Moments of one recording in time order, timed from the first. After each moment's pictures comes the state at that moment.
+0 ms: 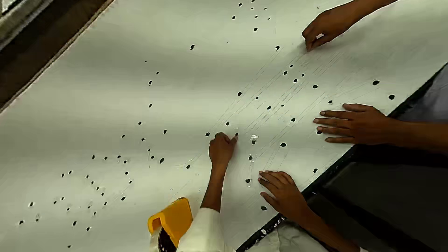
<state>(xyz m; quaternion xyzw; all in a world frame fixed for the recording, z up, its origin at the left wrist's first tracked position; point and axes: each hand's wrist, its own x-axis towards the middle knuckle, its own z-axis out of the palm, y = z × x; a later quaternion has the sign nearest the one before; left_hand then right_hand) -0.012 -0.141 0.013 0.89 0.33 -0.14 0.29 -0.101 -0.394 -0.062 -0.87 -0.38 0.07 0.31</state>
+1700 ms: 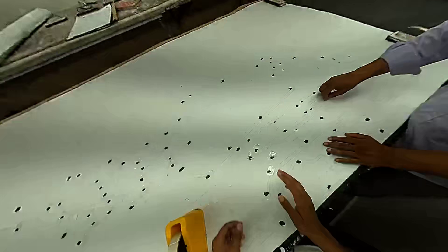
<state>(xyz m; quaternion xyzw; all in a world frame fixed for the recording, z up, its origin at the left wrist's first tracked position) -0.271 -0.171 0.026 0.70 0.33 0.08 0.63 -0.100 -0.357 -0.002 -0.80 -0.24 0.05 0.54</state>
